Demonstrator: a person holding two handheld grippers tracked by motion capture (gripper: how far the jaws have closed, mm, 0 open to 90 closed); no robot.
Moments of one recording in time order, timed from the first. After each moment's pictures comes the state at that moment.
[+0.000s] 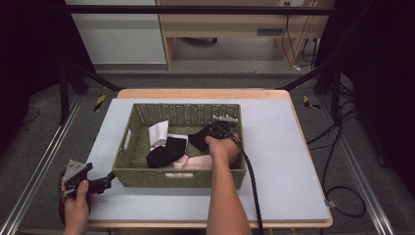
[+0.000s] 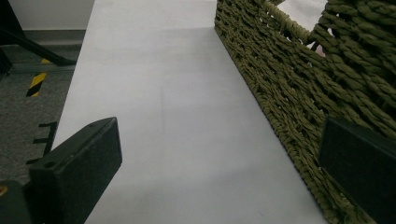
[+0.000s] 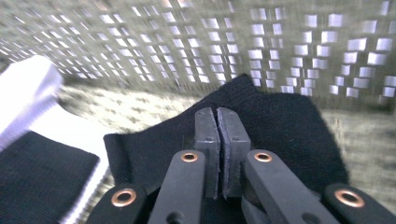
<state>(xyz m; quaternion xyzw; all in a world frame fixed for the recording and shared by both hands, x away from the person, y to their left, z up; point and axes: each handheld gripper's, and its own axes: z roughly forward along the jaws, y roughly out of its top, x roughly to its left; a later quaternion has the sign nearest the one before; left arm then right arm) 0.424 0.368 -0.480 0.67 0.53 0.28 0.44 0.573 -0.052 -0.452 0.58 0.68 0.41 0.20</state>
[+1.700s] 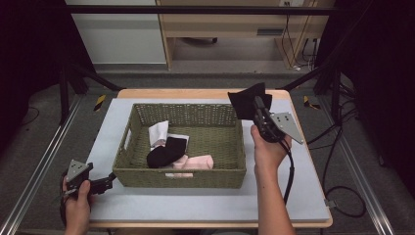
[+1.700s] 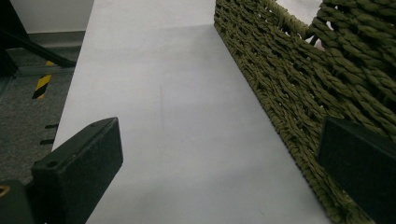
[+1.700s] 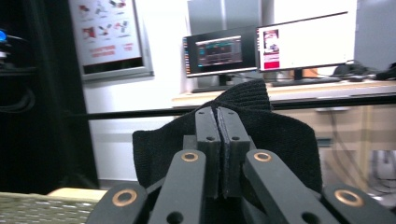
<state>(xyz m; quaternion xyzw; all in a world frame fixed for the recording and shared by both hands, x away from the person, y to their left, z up) 0.424 0.364 -0.480 0.67 0.53 0.29 0.43 0.502 -0.168 -0.361 0.44 0.48 0.62 0.44</state>
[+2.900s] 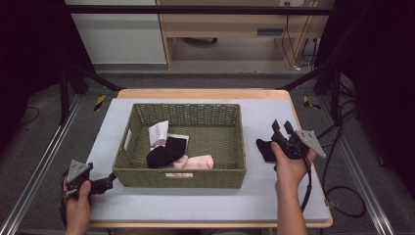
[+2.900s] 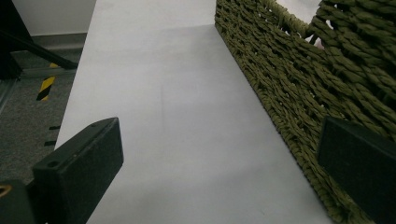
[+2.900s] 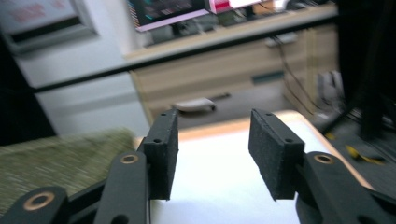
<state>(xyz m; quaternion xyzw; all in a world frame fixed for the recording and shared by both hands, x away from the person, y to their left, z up) 0.423 0.363 -0.480 0.68 0.53 0.29 0.42 0.487 -0.233 -0.415 0.57 0.47 0.55 0.40</state>
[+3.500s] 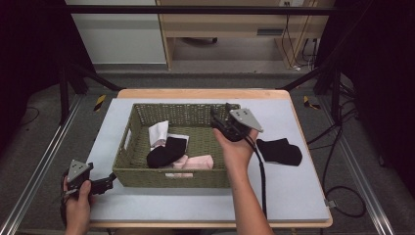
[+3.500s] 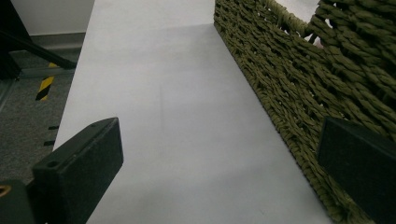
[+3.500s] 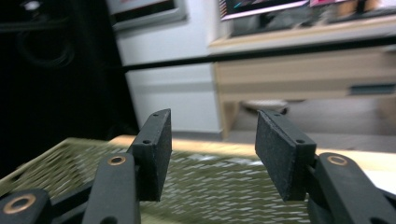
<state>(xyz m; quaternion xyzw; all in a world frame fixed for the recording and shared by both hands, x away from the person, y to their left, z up) 0.423 0.362 -0.480 0.68 0.52 0.29 0.42 0.519 -0.080 -0.372 0.46 0.56 0.59 0.34</state>
